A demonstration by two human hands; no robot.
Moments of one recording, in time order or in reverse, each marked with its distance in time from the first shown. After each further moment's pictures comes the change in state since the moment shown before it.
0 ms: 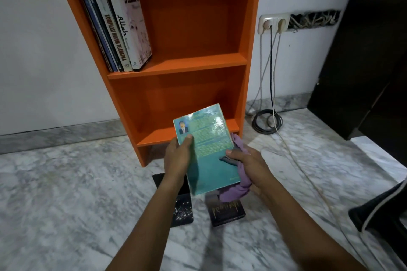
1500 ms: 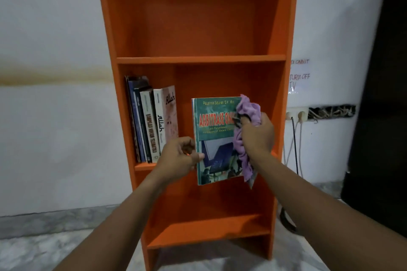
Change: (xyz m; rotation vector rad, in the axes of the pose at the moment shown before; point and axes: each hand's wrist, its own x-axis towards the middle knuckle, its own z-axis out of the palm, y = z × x) left_hand 0.118 0.209 -0.076 0.342 -0.185 0.659; right_hand 0.168 -0.204 0.165 -0.487 0.443 -0.740
